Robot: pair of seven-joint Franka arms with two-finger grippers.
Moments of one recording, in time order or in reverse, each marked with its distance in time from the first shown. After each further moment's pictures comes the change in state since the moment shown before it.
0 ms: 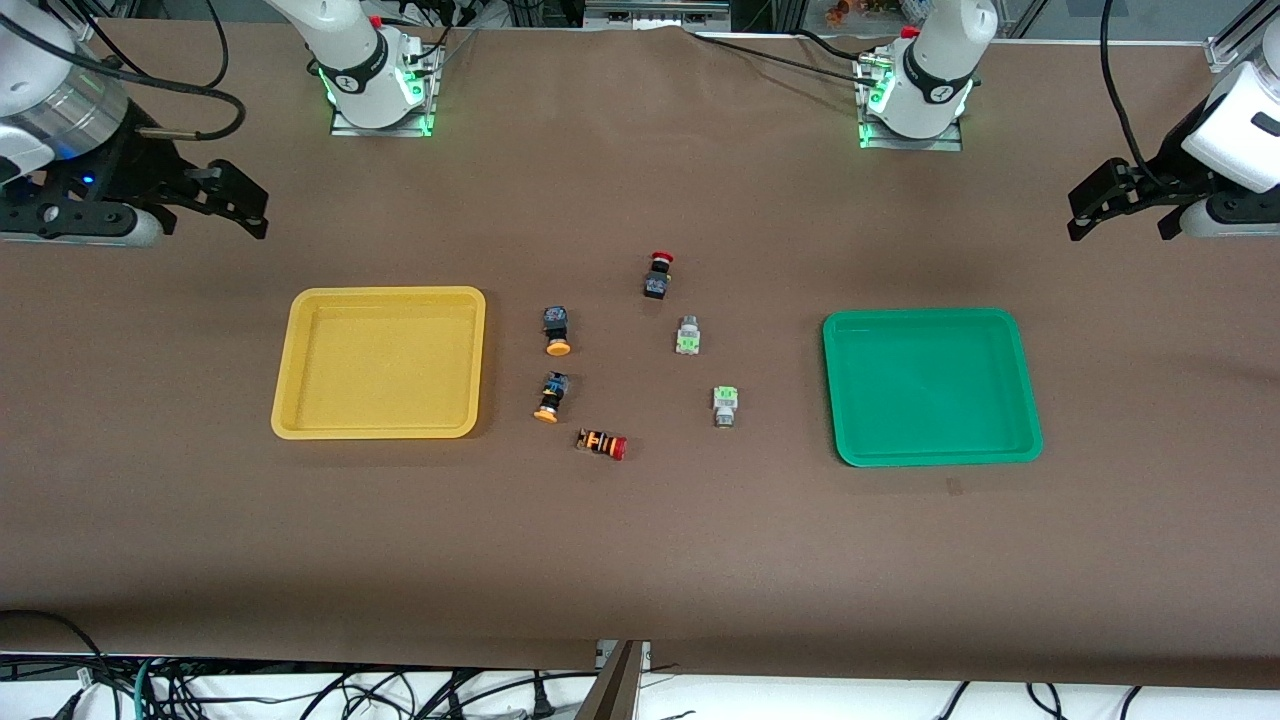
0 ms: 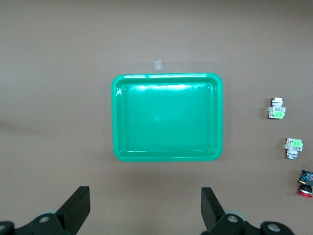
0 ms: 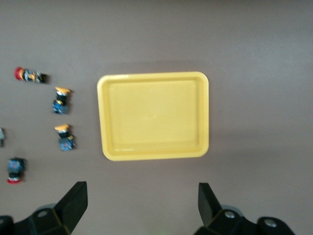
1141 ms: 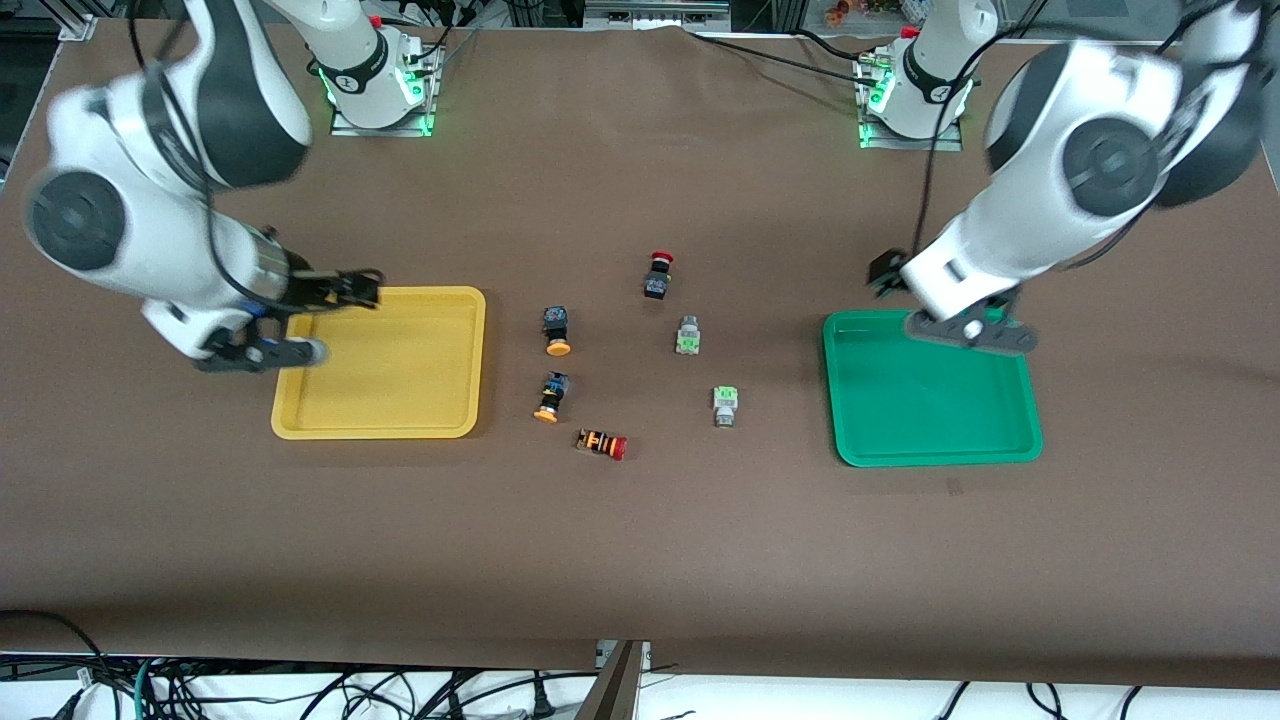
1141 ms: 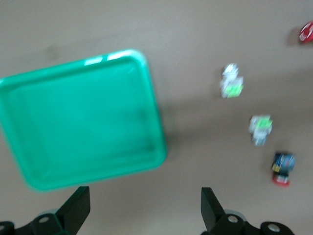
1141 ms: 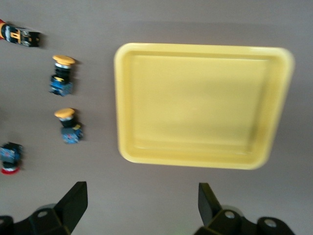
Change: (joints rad) left arm -0.069 0.387 -0.236 0.062 -0.016 0.185 -0.090; right arm 0.058 0.302 0.048 -0.072 0.108 0.190 0.044
